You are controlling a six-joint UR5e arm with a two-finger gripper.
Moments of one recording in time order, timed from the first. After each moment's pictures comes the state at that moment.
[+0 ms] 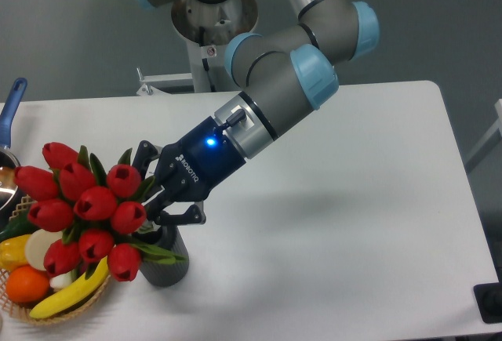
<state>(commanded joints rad) 2.44 -1.96 -1.54 -0.72 0.32 0.90</state>
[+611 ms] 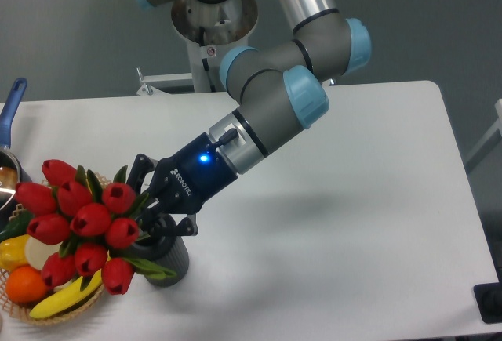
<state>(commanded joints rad) 2.42 -1.99 -1.57 -0.72 0.32 0.94</state>
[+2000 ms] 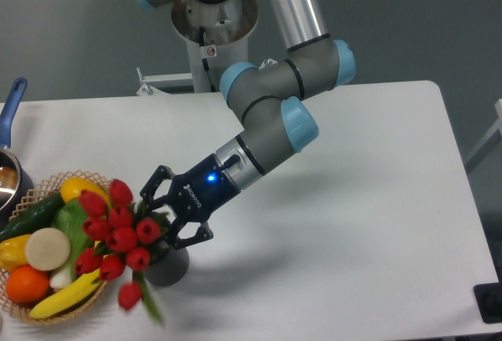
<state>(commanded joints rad) 2.45 -1.99 -1.79 -0.72 0.36 1.10</state>
